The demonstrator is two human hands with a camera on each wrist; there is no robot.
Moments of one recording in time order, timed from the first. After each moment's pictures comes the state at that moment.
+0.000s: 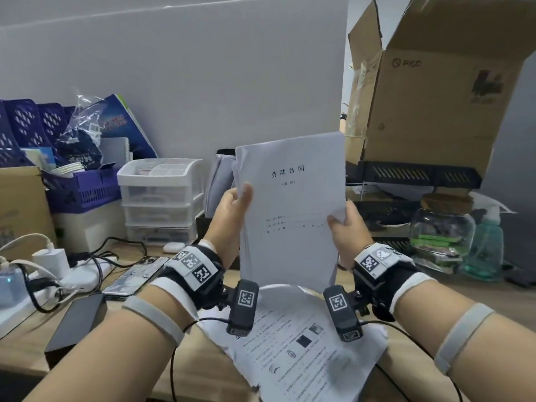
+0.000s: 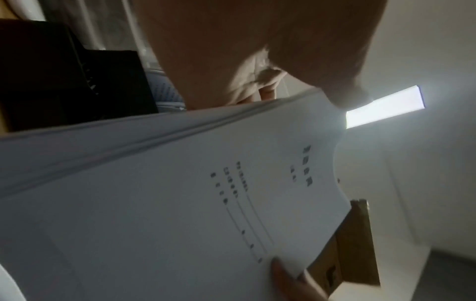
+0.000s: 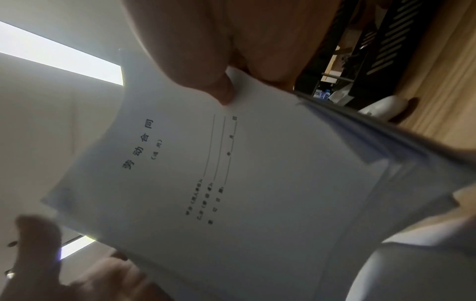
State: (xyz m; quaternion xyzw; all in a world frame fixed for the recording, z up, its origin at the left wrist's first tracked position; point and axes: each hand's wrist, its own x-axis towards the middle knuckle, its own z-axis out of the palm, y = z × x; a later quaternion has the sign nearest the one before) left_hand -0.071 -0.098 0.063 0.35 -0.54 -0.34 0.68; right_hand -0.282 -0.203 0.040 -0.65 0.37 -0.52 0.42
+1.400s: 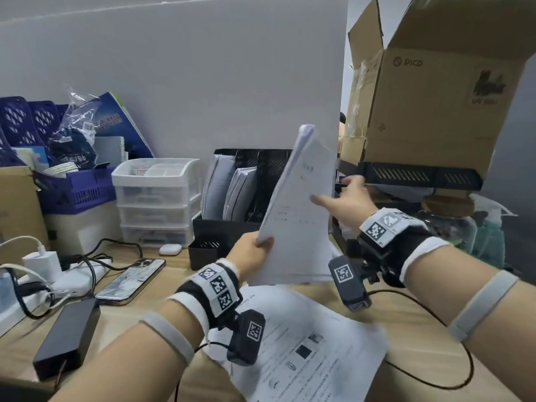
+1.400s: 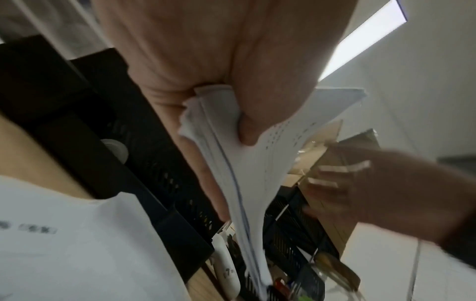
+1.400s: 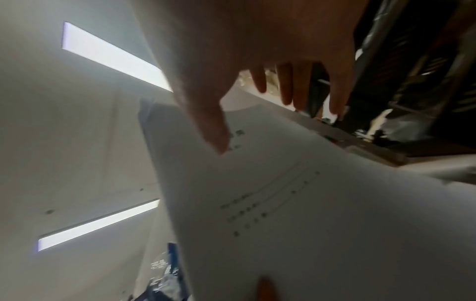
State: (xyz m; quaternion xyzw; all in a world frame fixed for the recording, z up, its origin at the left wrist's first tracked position) left_hand -0.084 -0.123 0.017 0.61 -0.55 -0.25 0.51; right_hand -0.285 -0.192 0.114 -0.69 0.48 -0.43 0.33
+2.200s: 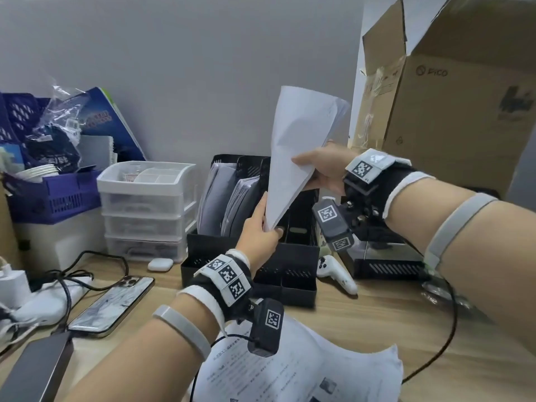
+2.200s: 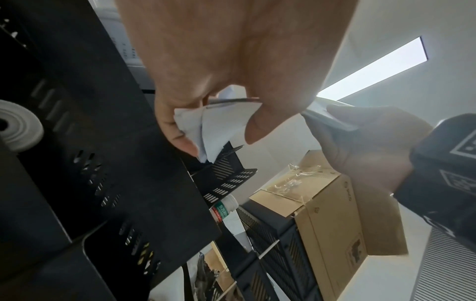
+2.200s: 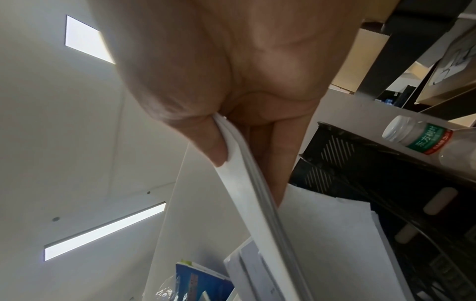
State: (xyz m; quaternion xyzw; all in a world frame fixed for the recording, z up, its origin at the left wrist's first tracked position) left_hand -0.068 -0.181 0.060 0.53 -0.55 -0.26 0.60; right_hand -0.208 -0.215 0.216 -0.68 0.38 -0.40 0.49
